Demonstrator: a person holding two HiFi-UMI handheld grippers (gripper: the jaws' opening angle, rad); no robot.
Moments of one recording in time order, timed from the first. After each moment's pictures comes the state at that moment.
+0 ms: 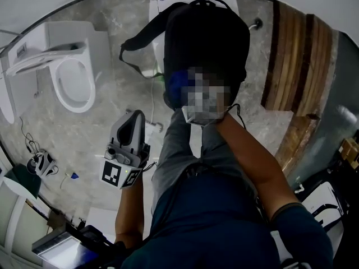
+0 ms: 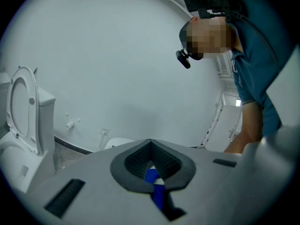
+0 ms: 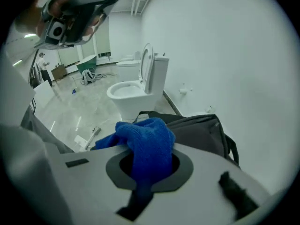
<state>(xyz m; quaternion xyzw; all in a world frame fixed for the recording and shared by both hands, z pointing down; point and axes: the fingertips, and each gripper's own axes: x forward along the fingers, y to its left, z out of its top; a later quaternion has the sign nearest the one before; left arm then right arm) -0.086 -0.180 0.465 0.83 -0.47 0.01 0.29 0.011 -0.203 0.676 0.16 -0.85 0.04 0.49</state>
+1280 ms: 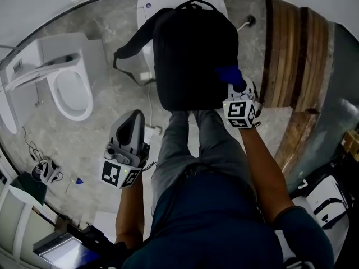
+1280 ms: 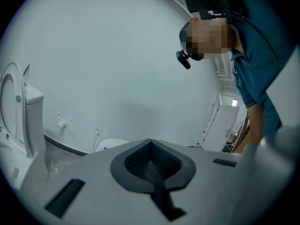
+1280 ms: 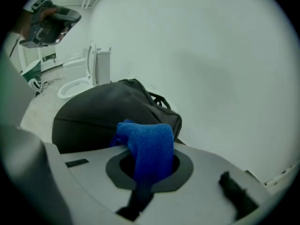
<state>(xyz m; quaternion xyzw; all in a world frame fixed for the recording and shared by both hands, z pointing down) -0.050 -0.210 0.458 0.85 -0.45 0.00 0.30 0.231 -0.234 0.665 0.45 -0.75 0.10 0.48</state>
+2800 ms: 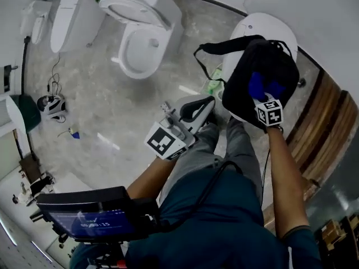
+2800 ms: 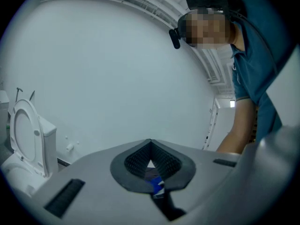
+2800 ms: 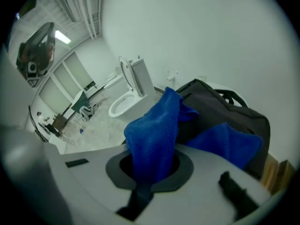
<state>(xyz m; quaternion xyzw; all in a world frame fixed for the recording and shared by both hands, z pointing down) -0.080 -0.149 0.373 0.87 -0.46 -0.01 0.19 0.094 -0.191 0.687 0.21 -0.82 0.30 0.44</state>
